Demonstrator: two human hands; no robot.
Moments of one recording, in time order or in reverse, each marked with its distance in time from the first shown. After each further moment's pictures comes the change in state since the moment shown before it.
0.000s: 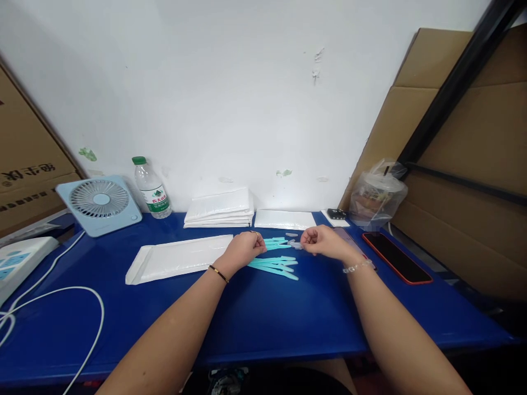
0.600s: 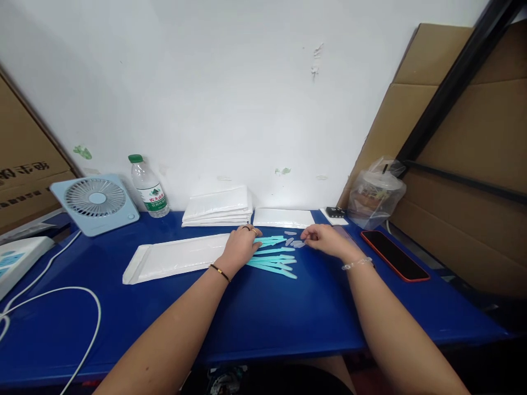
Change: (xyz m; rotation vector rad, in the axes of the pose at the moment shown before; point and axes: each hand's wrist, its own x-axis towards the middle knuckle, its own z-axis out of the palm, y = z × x) left_hand 0.005 -0.004 0.009 0.281 0.162 0.018; right_hand 0.007 0.021 -0.008 -0.357 0.105 -0.025
